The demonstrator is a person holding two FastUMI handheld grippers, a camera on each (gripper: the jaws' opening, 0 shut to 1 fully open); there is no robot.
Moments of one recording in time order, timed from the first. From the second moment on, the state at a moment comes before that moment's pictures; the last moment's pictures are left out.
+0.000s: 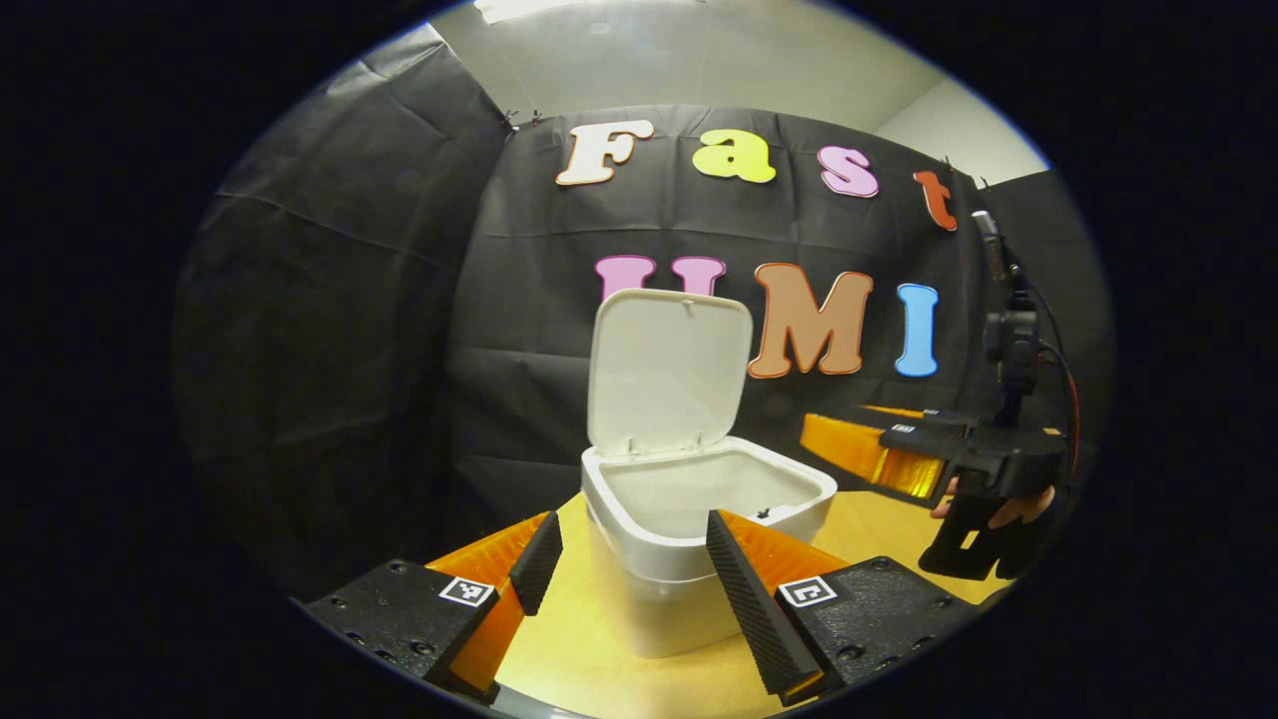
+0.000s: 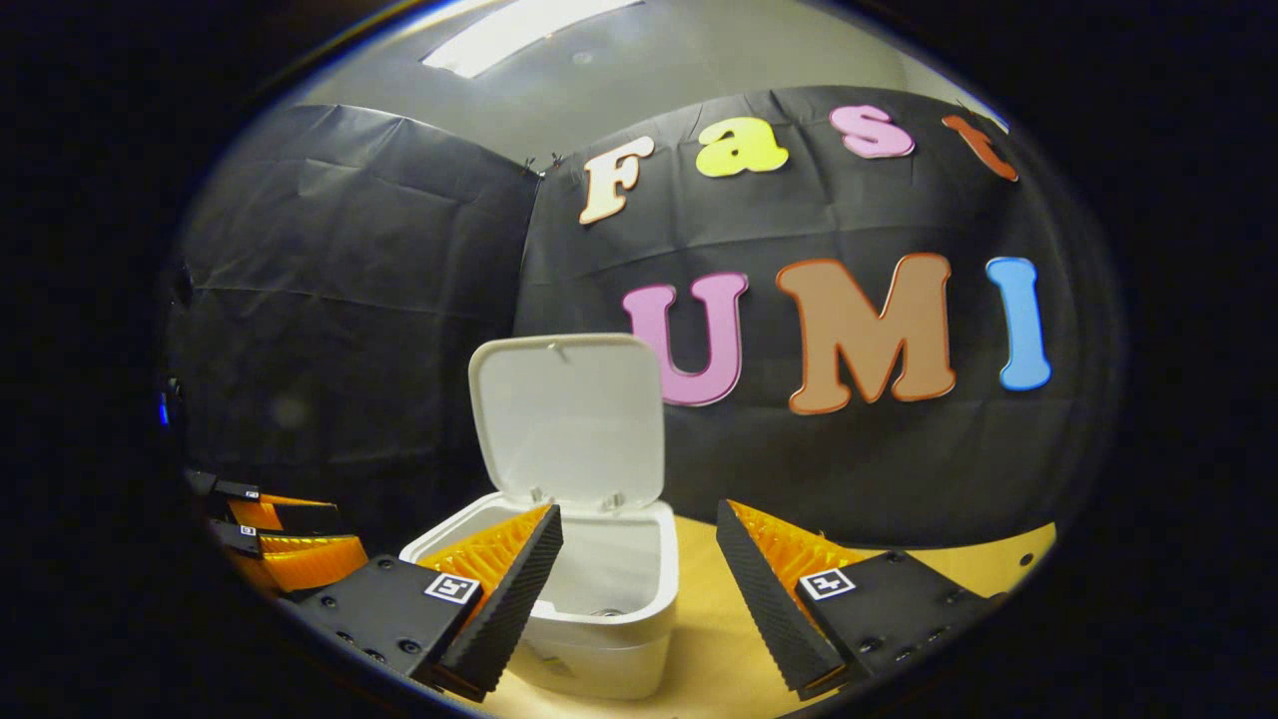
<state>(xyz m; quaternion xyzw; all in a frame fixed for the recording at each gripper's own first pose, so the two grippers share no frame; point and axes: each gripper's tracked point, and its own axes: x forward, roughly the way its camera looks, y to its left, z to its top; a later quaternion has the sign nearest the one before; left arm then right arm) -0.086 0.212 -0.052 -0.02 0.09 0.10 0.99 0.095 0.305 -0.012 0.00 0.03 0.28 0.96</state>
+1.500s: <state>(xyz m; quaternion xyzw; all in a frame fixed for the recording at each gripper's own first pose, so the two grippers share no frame) -0.042 -0.074 -0.295 -0.06 0.39 -0.16 0.91 -0.033 -0.135 -0.078 0.03 0.12 -0.12 0.99</state>
